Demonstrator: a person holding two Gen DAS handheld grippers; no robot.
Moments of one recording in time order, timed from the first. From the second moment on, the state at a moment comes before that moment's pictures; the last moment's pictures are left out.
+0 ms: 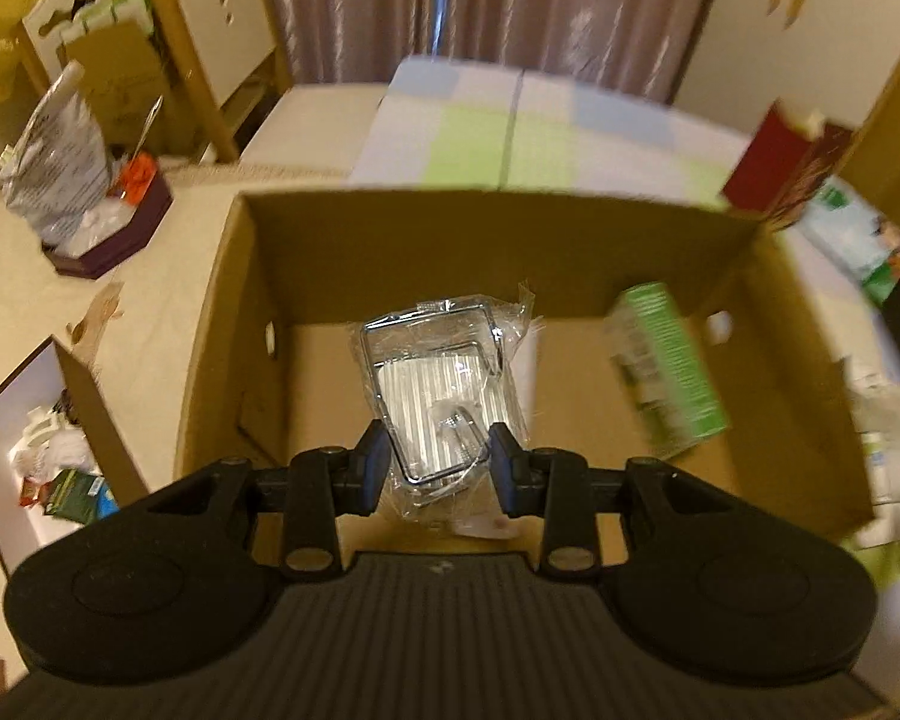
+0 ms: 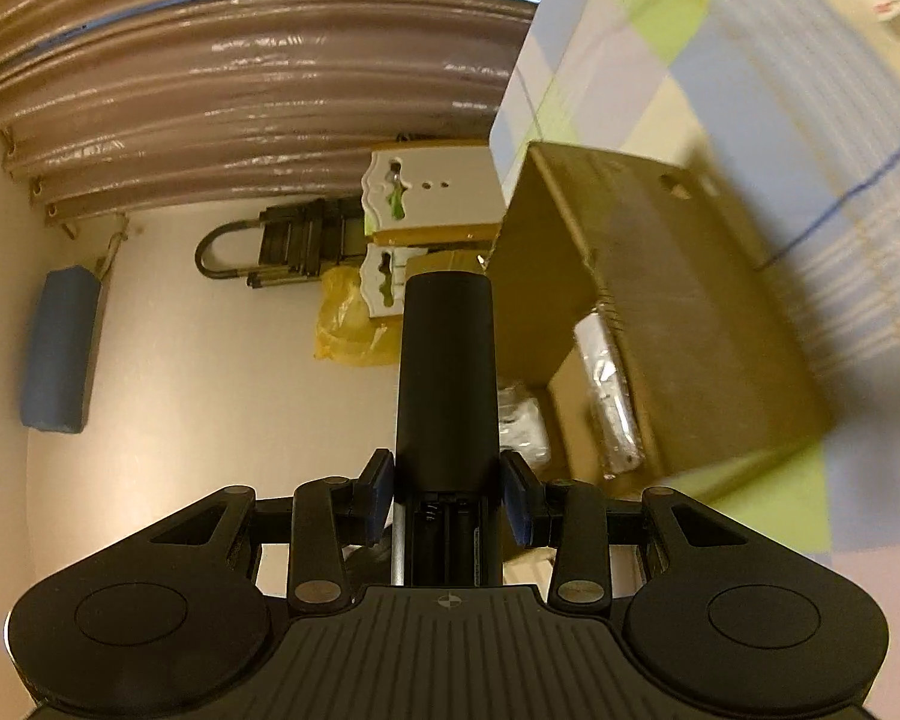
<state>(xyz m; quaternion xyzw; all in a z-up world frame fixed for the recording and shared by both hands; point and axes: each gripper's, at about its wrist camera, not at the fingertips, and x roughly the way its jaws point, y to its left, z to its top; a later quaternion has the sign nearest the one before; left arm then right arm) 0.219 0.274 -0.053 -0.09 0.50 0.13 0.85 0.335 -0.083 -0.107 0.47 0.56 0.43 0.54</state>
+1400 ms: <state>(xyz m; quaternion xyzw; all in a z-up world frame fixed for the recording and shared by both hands) 0.230 0.316 -0.021 -0.03 0.48 0.06 0.87 0.337 0.045 -0.094 0.29 0.61 0.36 0.64</state>
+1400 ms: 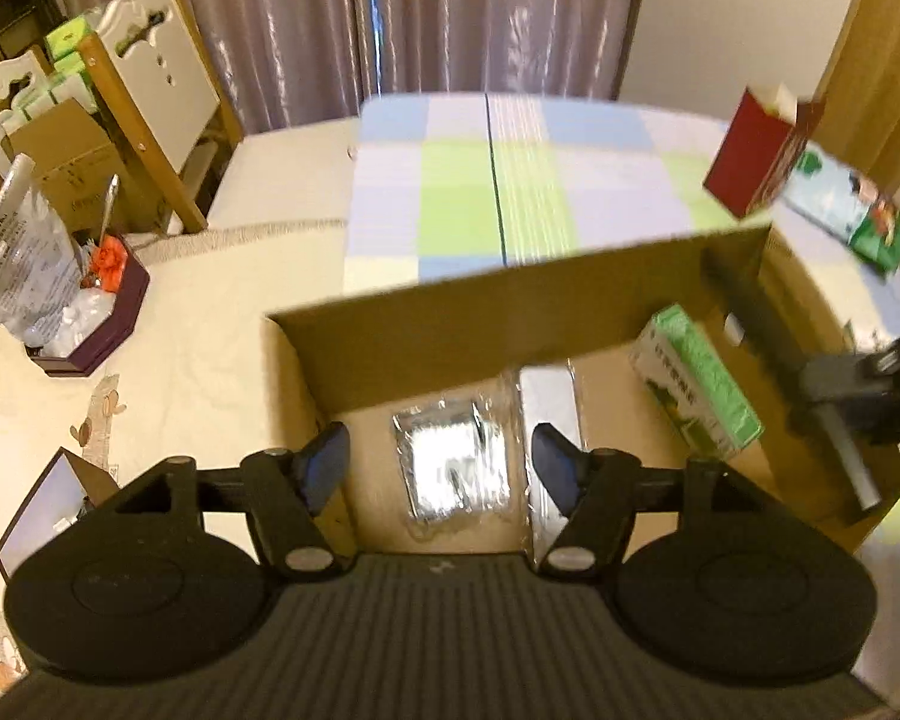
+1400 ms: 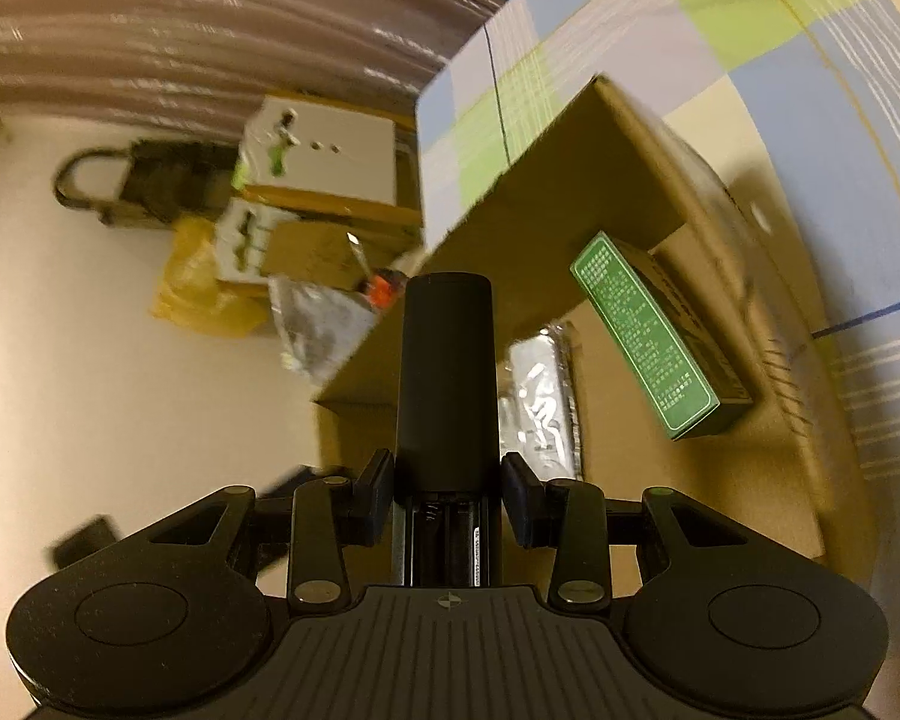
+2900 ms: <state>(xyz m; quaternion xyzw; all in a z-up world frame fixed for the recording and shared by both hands) 0.207 0.295 -0.032 -0.02 0.49 0.05 0.87 0.260 0.130 -0.077 -0.16 0.55 0.34 0.74</state>
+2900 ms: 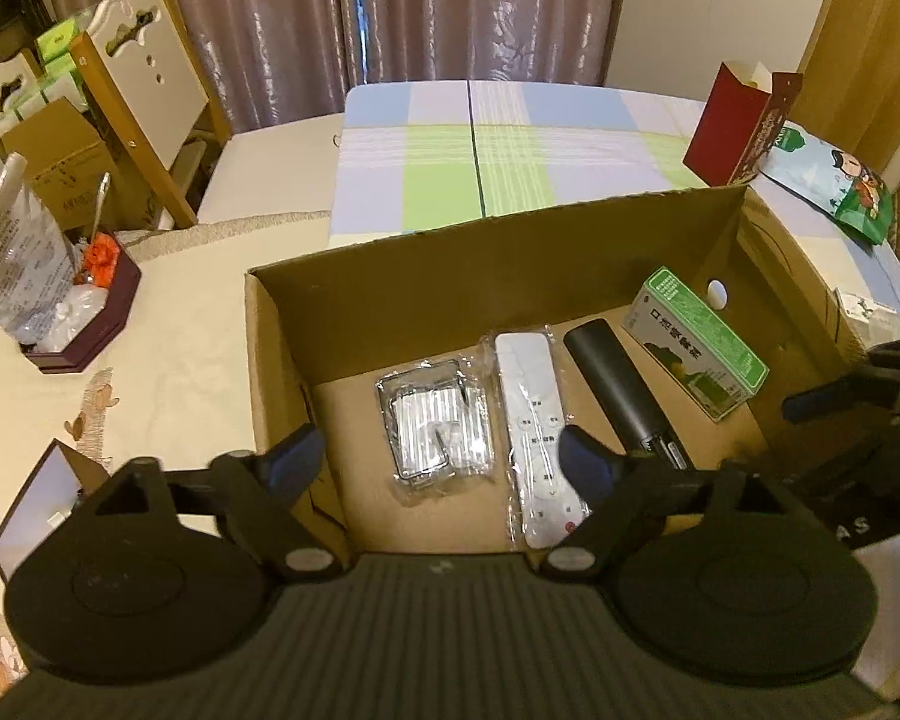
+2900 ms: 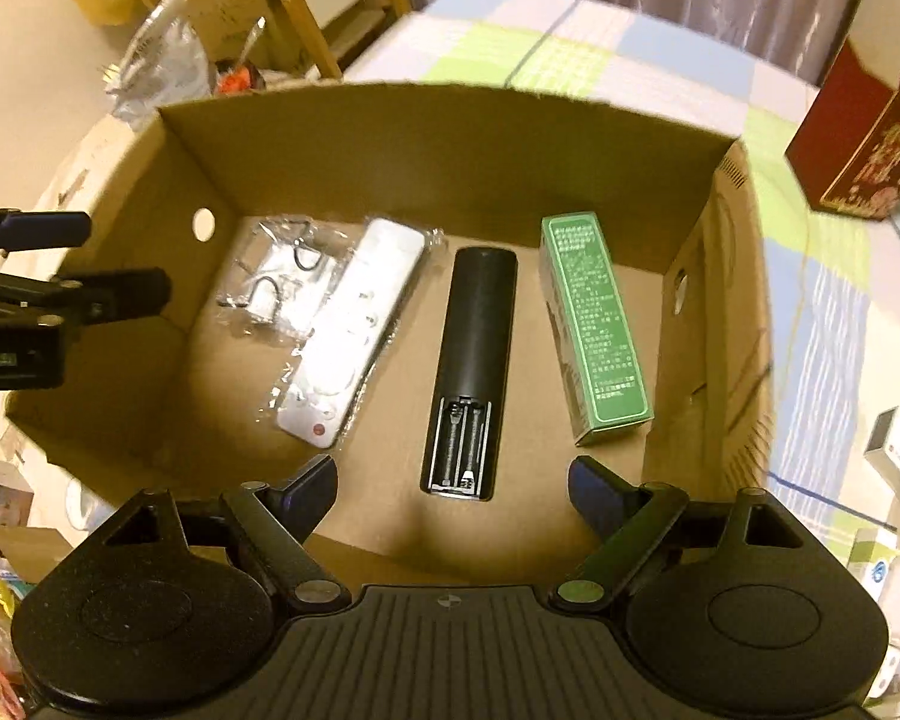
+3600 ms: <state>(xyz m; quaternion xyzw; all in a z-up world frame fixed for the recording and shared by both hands) 0.152 0.223 0.004 -0.01 0.46 0.11 0.88 0.219 0.058 -0.030 -0.14 0.48 0.37 0.79</state>
